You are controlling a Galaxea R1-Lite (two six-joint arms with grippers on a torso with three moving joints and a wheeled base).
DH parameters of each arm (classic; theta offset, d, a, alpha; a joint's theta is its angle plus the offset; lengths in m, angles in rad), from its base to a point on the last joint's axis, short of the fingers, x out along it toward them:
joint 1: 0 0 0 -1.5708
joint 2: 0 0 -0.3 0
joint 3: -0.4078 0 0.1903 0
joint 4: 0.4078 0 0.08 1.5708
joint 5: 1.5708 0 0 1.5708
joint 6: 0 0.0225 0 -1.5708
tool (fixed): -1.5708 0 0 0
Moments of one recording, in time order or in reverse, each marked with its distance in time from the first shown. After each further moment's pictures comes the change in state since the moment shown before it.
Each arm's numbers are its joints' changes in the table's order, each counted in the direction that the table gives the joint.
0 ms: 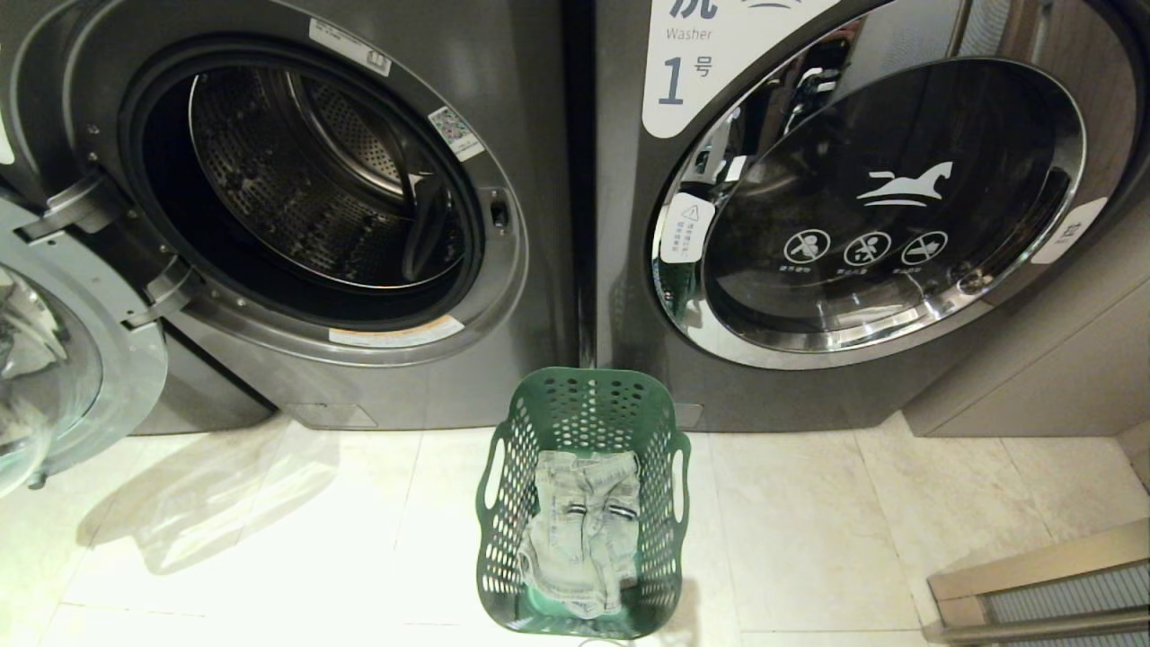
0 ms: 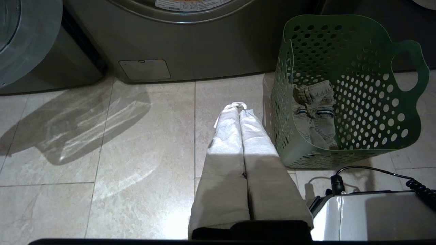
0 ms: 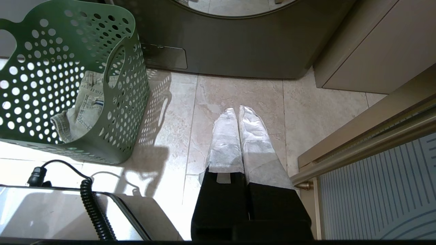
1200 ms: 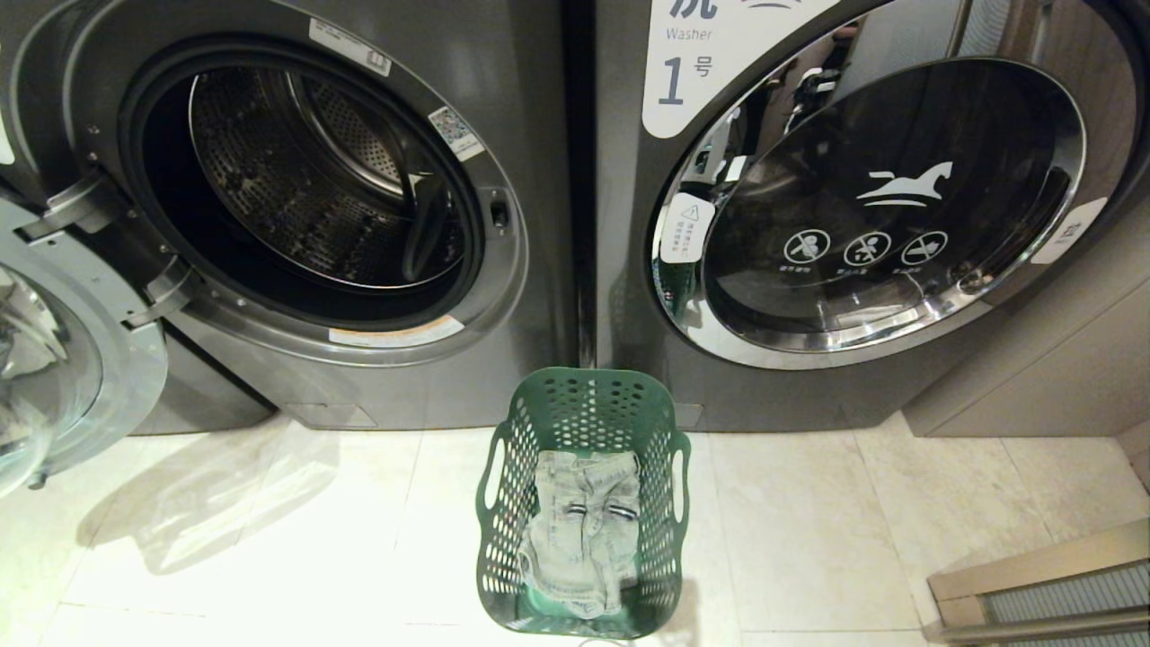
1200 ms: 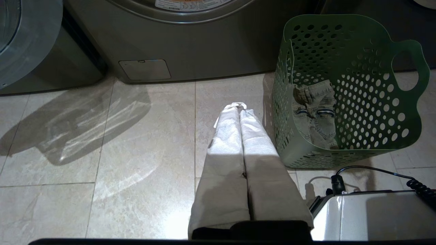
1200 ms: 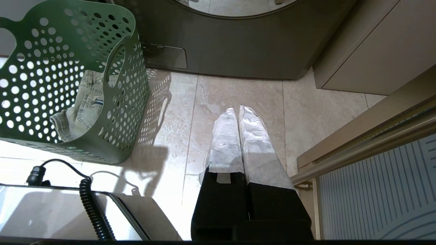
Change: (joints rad) left arm 0.000 0.000 0.000 0.000 0.000 0.002; right arm -0.001 0.000 0.001 -0.001 0.003 -0.009
